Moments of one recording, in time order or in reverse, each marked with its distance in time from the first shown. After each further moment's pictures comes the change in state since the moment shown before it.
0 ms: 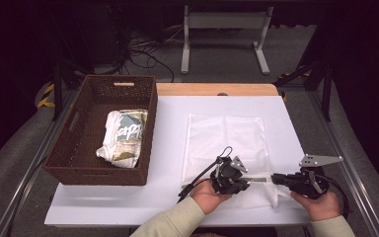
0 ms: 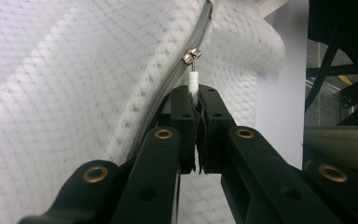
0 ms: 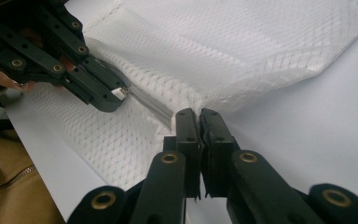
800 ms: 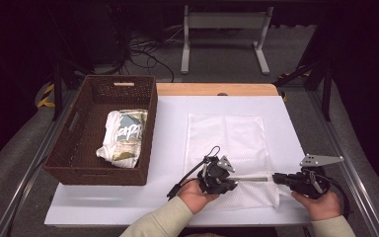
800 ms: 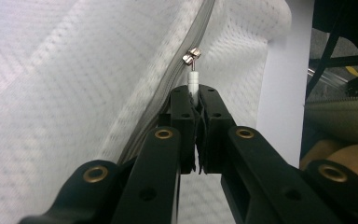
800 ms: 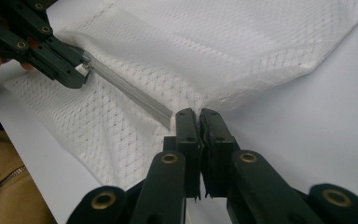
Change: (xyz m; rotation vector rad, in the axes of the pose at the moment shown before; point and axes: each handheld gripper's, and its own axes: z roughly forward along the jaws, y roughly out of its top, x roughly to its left) left arm 0.007 -0.019 -0.030 0.033 0.031 -0.018; right arm -0.002 -0.001 -0.001 0.003 -0.025 0.007
